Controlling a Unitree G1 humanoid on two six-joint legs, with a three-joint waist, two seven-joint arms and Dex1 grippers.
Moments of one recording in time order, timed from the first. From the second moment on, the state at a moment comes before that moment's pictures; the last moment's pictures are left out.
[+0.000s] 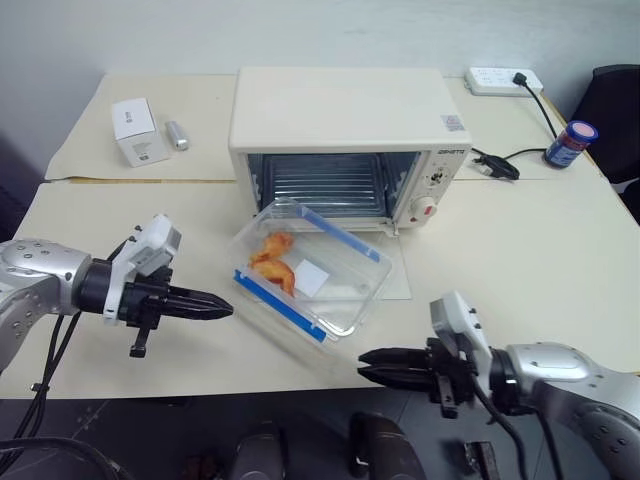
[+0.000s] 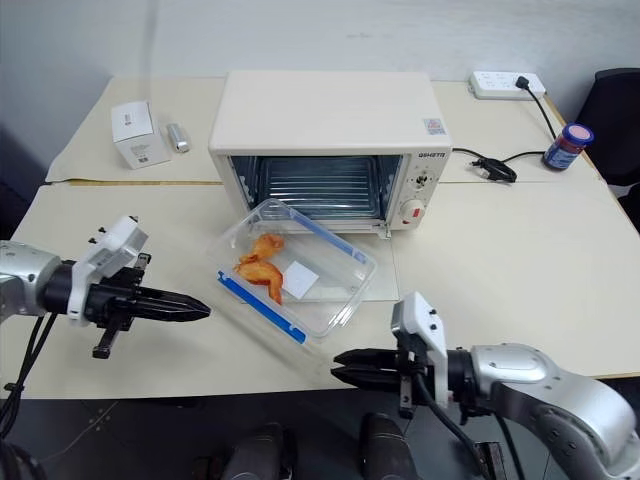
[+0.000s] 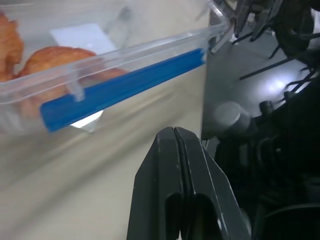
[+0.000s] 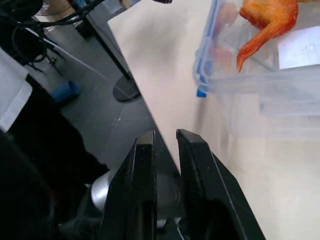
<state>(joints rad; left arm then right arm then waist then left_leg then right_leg) -0.36 1.18 0.04 -0.25 -0.77 0.80 -1.23 -0.05 -0.74 0.01 -0.74 0.95 0.86 0.74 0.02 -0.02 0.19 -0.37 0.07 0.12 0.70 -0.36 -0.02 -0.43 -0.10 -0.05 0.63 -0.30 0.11</state>
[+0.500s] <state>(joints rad) -0.51 0.91 -0.04 -0.14 -0.64 0.78 -1.12 -0.29 -0.59 0.10 -0.45 0.71 0.78 0.65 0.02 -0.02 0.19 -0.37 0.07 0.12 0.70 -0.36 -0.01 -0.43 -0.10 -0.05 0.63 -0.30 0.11</state>
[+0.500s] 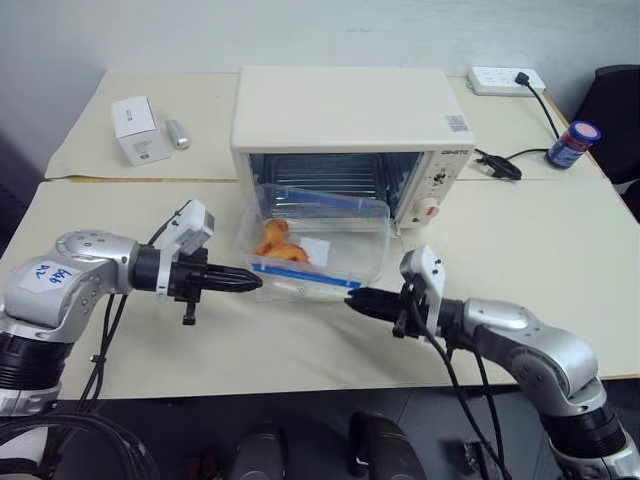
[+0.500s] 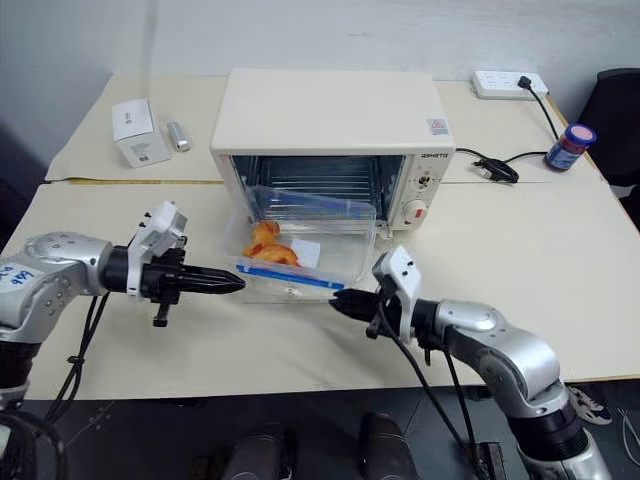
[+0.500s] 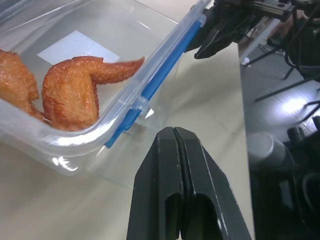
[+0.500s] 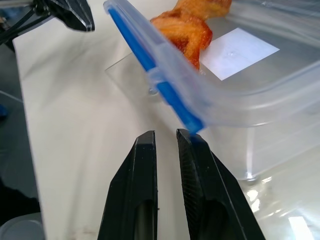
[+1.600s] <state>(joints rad) -0.49 0.95 0.42 -0.34 -0.97 1.07 -0.90 -0.25 -0.67 -0.07 -0.46 0.63 0.76 0.76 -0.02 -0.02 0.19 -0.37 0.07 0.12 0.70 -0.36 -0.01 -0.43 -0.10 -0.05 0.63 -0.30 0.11</state>
